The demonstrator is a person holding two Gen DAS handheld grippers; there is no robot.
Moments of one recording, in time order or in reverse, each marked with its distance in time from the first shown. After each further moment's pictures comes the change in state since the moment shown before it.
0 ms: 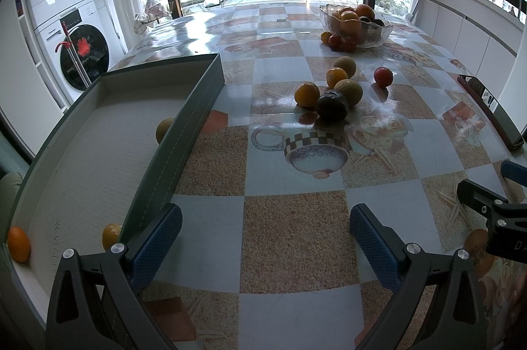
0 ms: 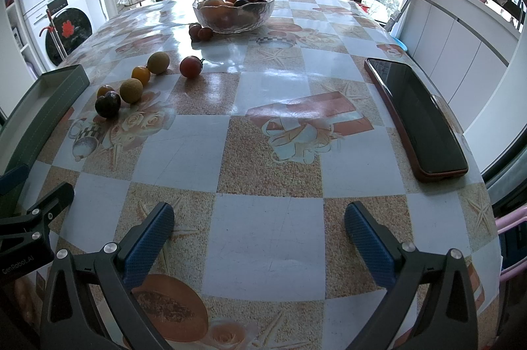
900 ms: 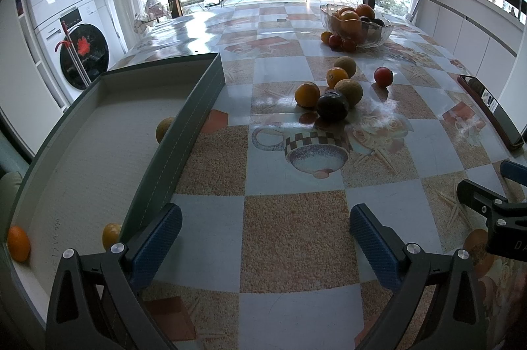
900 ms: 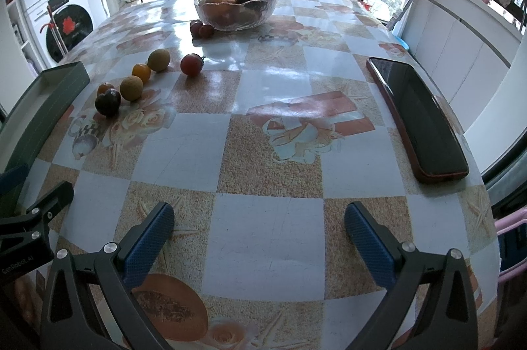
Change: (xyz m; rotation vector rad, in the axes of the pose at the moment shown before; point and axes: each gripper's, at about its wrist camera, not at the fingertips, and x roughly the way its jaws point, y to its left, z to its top) left arm 0.000 0.000 -0.001 0.000 0.000 -0.001; right arm 0.002 0.000 0.005 -0.010 0.025 0.004
